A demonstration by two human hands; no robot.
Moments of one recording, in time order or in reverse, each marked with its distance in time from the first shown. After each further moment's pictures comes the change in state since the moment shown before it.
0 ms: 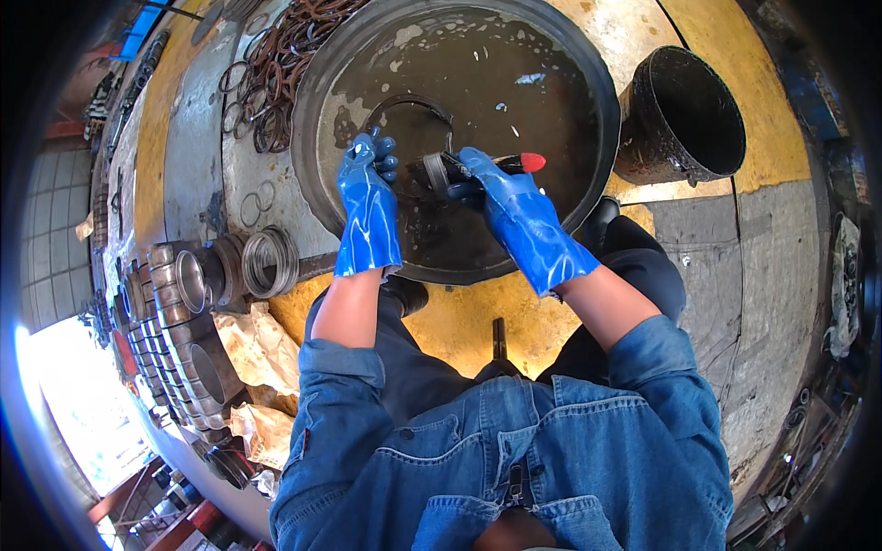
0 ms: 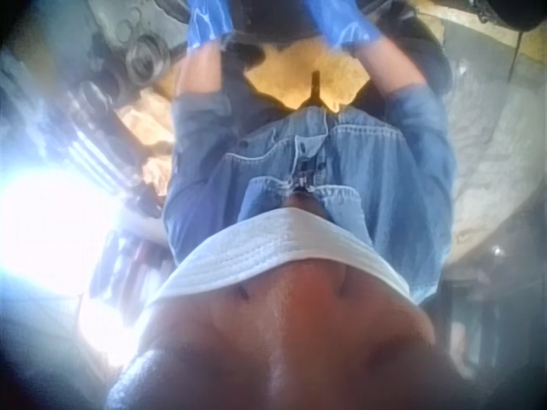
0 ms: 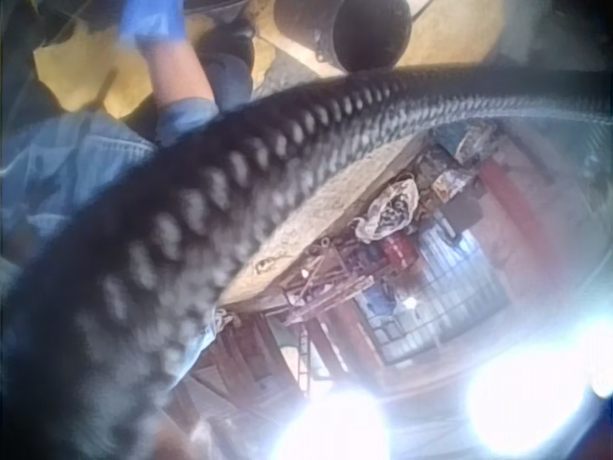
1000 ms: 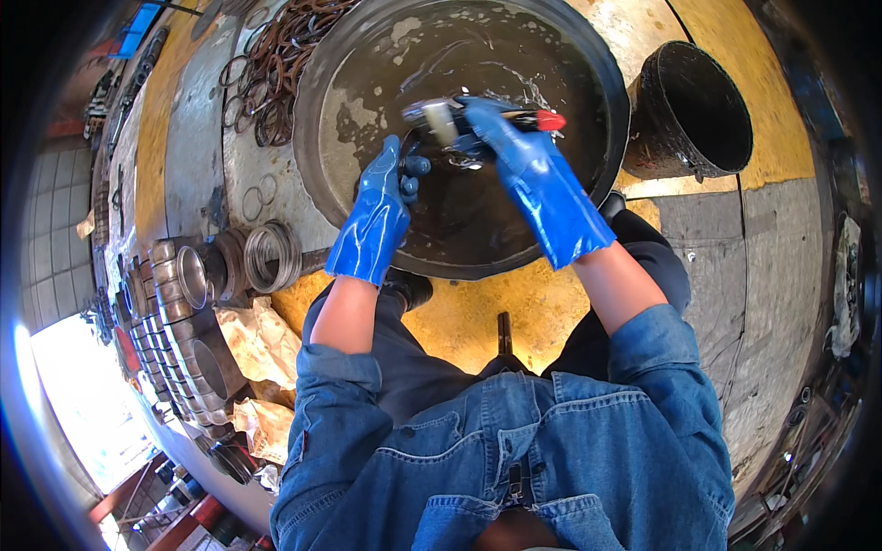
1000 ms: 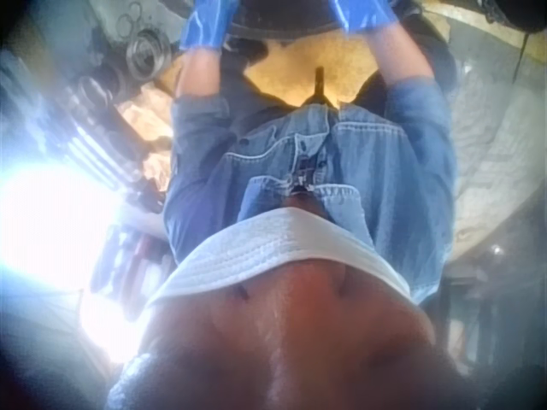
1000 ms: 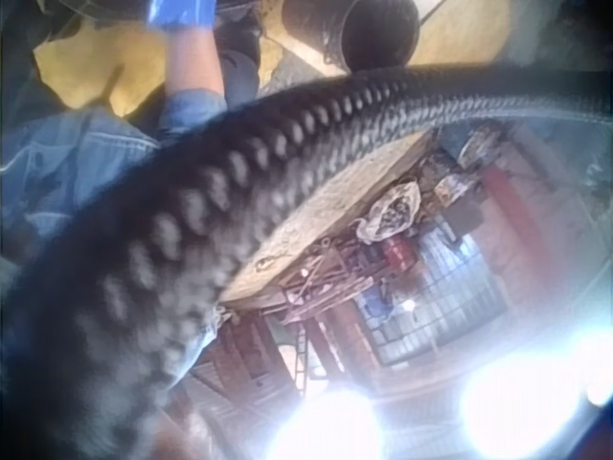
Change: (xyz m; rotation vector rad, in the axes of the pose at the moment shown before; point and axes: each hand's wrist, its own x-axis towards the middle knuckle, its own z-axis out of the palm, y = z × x) left_hand -0.021 0.010 0.004 0.120 -0.201 -0.444; right_hand 0.000 -0.062 0.013 -0.232 0.114 -0.210
